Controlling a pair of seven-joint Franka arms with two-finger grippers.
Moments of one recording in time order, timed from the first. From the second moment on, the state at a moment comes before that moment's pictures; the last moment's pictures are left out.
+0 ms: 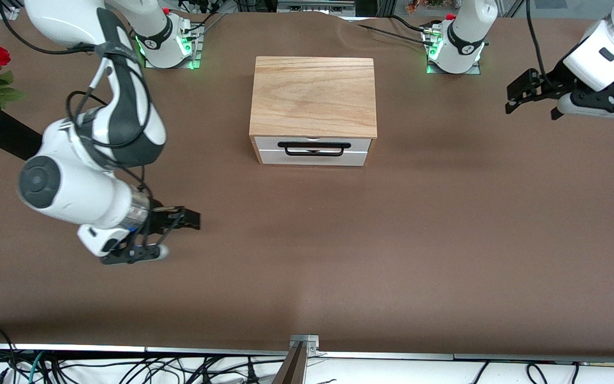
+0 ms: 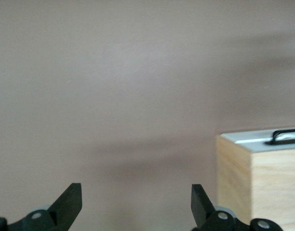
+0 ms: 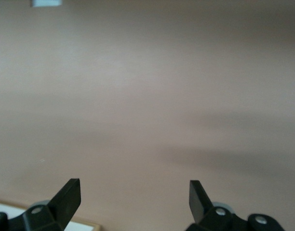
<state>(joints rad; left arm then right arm) -0.17 -0.14 0.05 -1.72 -0.03 1.55 -0.05 0.39 0.65 -0.24 -1.13 0.31 1.80 0.07</state>
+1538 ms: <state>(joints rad) -0.14 -0.02 0.07 -1.65 0.02 1.57 -0.06 0.04 0.08 0.05 -1.53 -0.06 1.64 0.07</state>
